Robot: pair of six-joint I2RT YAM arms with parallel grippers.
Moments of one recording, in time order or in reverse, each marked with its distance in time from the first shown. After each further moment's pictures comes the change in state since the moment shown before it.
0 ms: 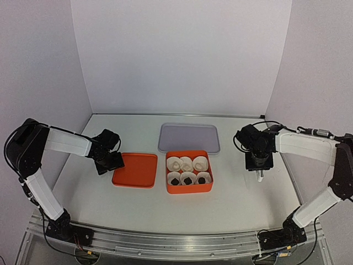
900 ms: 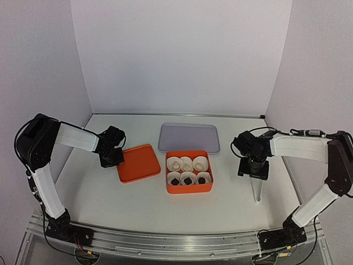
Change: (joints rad) left arm 0.006 0.131 0.117 0.016 -0.077 0.104; right arm -0.001 0.060 -0.059 0.058 -0.153 0.245
